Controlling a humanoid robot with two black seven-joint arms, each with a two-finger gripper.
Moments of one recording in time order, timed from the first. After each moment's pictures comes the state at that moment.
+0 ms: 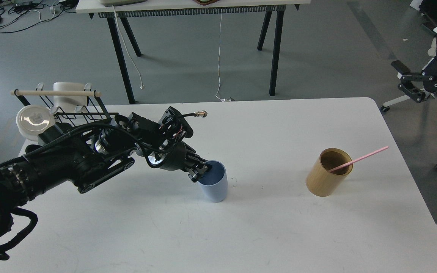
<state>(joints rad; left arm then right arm) -0.95 0.24 -0.28 -0.94 2.18 -0.49 -0.49 0.77 -0.91 0.44 0.97 -0.13 0.49 0.49</state>
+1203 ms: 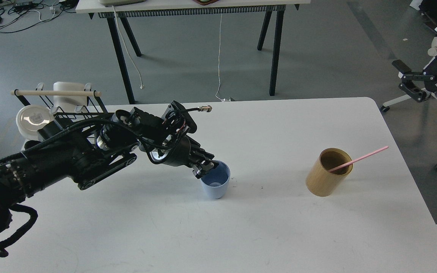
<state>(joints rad) -0.97 0.25 -0.31 -0.98 2.18 -0.49 -0.49 0.77 -0.91 0.45 0.97 -0.13 0.49 0.49</state>
